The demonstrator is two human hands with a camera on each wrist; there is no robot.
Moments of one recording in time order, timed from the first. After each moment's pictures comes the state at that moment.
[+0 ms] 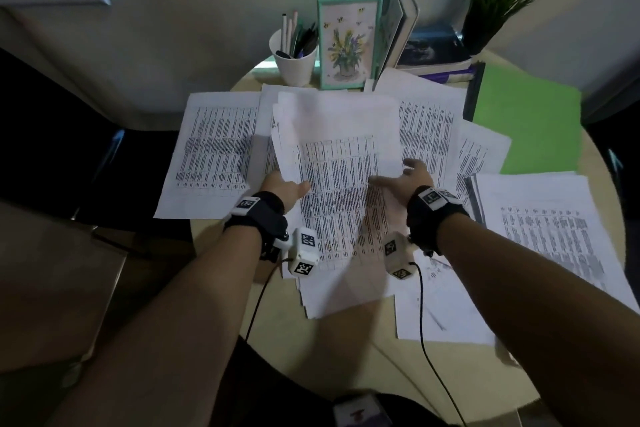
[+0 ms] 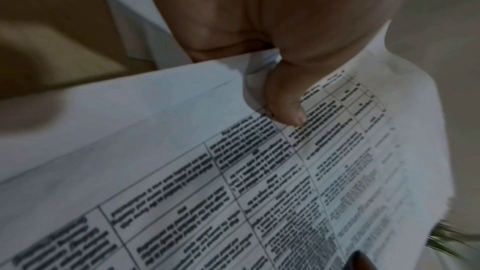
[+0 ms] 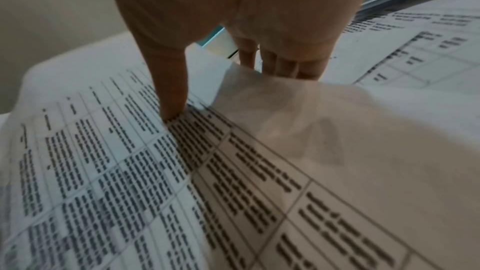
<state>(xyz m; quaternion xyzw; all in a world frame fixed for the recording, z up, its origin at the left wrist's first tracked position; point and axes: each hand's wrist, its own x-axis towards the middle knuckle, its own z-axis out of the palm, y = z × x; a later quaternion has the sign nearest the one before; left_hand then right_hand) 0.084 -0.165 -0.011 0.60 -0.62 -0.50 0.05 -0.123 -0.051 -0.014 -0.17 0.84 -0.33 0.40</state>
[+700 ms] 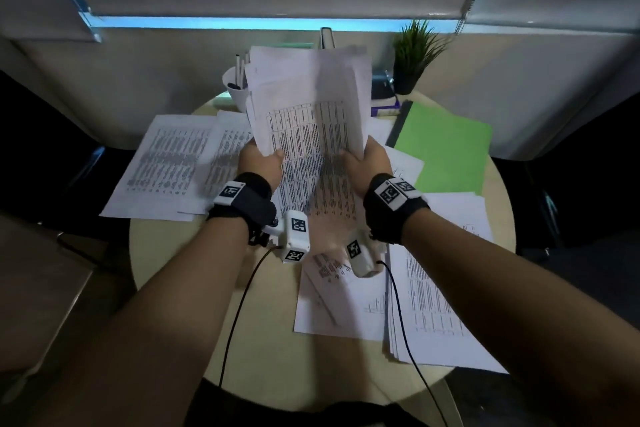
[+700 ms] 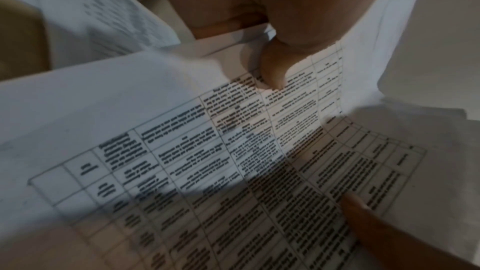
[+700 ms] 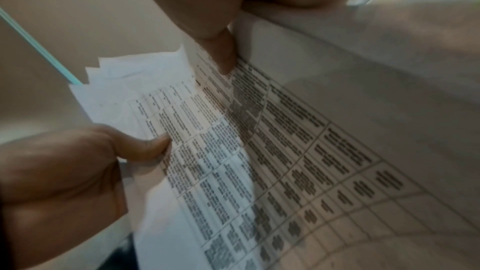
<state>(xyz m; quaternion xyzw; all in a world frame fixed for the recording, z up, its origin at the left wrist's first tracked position) -0.038 -0.068 0.082 0.60 -0.58 -0.45 0.33 -0.185 0.018 0.086 -0.35 0.76 -0.46 0.29</state>
